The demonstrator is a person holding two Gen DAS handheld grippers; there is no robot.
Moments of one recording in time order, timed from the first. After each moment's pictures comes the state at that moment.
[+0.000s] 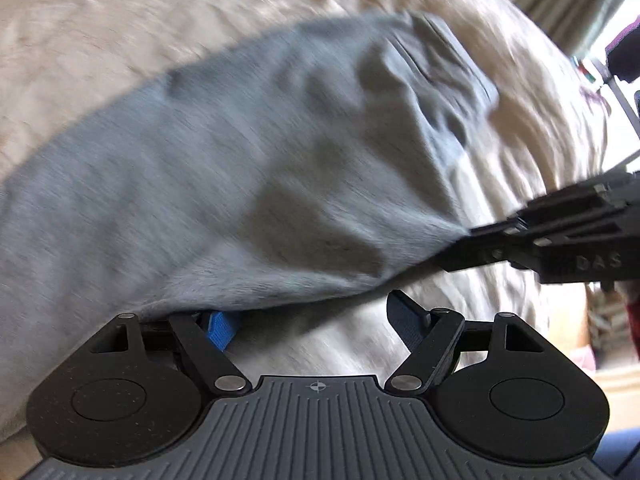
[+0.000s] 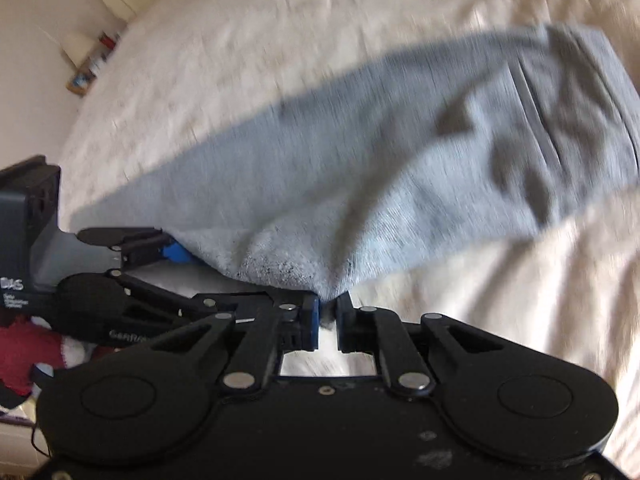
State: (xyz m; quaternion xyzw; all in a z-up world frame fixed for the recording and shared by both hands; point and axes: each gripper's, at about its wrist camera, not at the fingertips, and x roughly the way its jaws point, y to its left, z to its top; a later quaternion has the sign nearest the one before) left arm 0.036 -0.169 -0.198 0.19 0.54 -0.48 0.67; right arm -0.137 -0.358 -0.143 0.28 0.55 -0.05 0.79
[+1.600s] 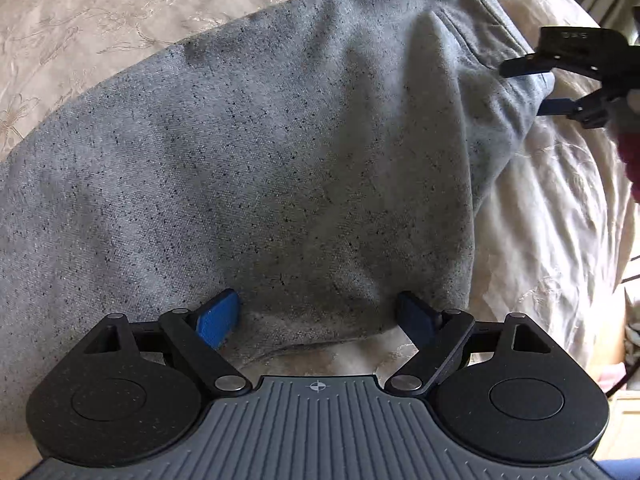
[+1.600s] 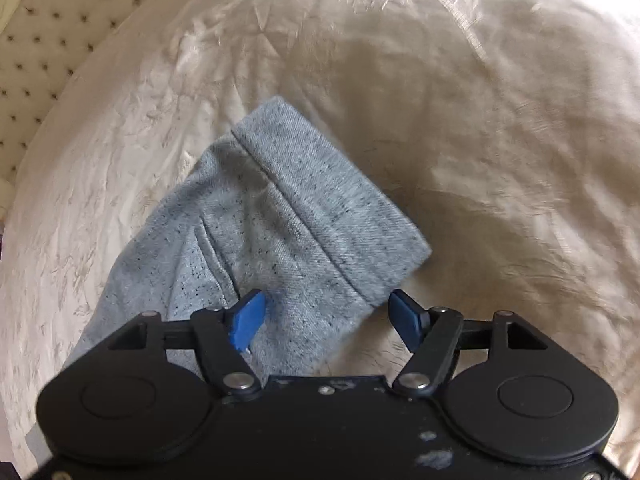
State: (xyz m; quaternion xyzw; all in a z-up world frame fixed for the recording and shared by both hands) left arm 0.026 -0.195 -0.227 0.21 0.55 -0.40 0.70; right arm -0.160 -0.535 -0.179 0.40 0.42 -0.30 0.76
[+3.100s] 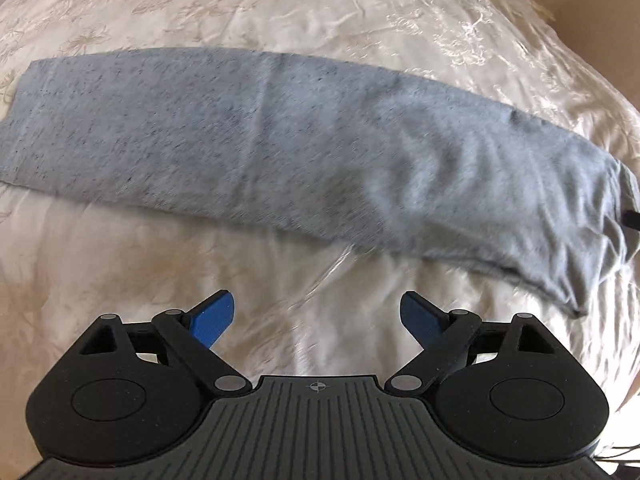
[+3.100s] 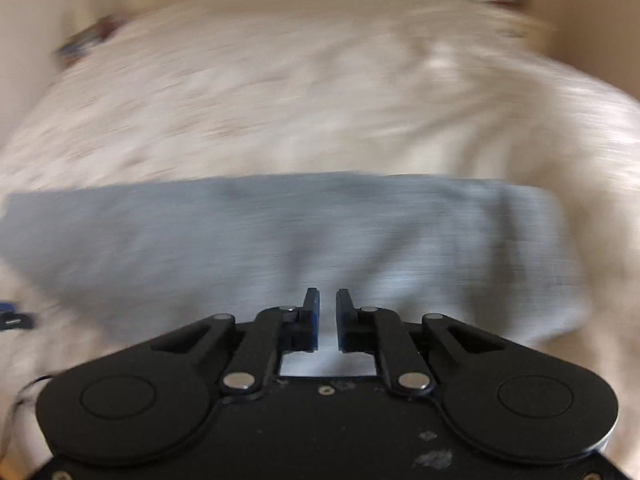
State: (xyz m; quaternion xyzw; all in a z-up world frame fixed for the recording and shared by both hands) left arm 0.065 0.021 -0.174 0.02 0.58 -0.18 0.80; right arm -0.082 -0.354 -0.125 0.10 0.48 -0.05 0.87
